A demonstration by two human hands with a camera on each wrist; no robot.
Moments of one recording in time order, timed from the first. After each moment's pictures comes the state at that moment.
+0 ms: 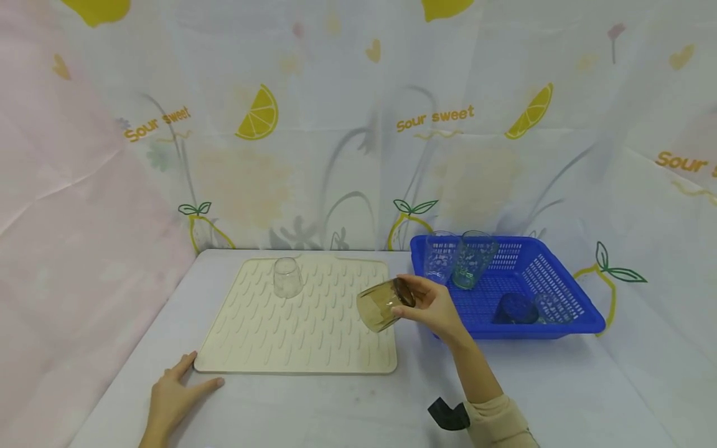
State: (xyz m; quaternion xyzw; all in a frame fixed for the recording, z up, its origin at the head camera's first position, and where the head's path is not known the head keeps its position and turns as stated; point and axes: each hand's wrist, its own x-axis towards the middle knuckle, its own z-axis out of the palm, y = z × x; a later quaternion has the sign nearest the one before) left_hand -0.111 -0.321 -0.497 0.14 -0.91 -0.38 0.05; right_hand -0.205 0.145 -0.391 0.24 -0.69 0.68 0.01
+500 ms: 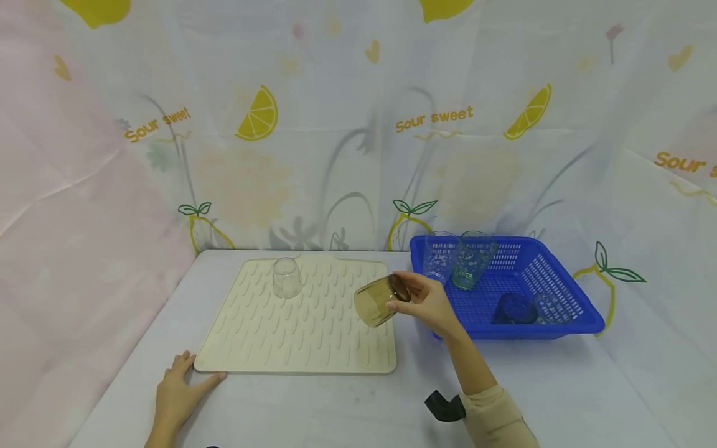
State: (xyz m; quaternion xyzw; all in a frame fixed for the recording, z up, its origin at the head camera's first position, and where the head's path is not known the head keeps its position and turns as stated) left_hand -0.116 -0.314 -0.501 0.13 -0.92 -0.35 0.08; right_hand -0.217 0.141 -0.394 0.24 -0.71 0.66 0.01
